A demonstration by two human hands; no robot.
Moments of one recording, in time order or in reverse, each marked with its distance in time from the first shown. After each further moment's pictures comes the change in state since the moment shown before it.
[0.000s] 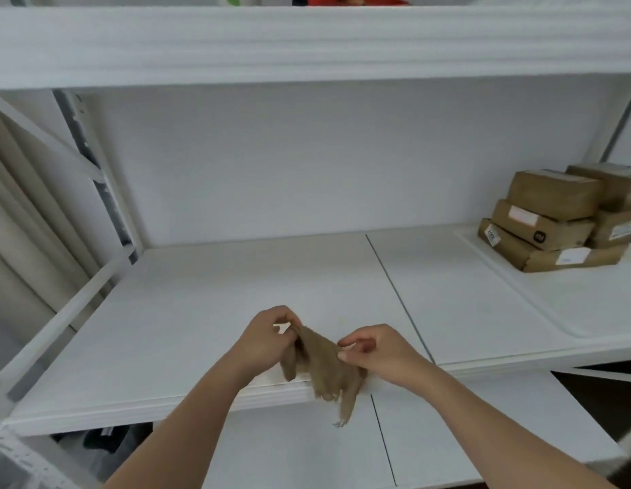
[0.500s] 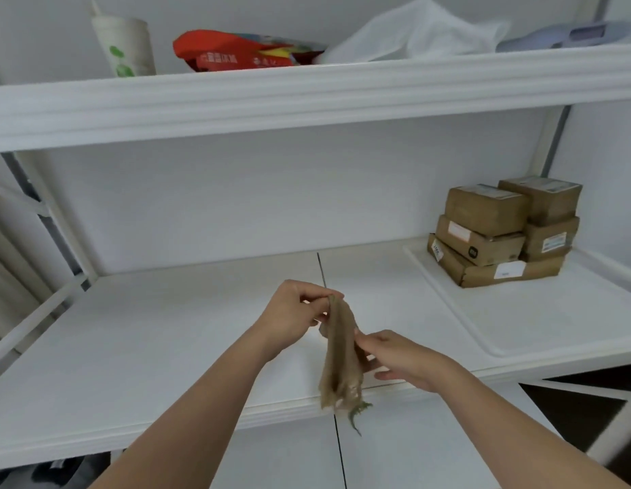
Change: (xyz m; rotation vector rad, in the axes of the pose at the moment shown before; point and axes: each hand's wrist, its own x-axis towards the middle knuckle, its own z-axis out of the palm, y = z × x) left_hand 0.030 0.171 0.129 -0.127 -0.045 0.182; right_hand -0.036 0.043 -0.170 0.128 -0.197 0.225
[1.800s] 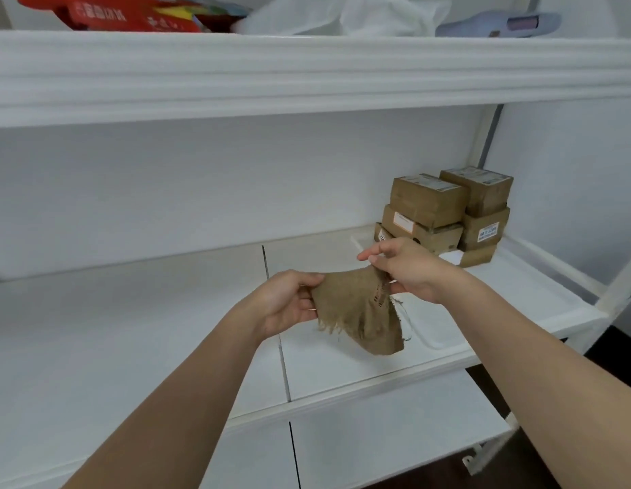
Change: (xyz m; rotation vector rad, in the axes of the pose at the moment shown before) left_hand 0.091 0.018 0.066 -0.668 -0.298 -0.449; right_hand -0.018 -0.051 -0.139 0.058 0.442 -0.098
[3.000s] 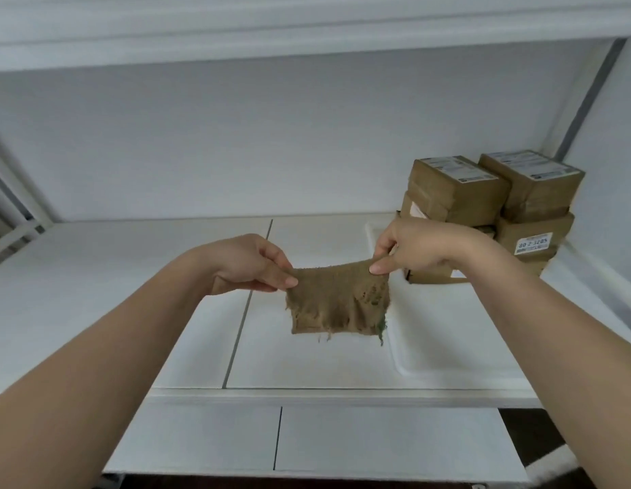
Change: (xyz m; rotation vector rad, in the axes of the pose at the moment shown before) left_hand 0.033 0.033 0.056 0.634 0.302 -0.069; right_hand 0.082 0.011 -0.113 -0.839 -0.466 -0.260
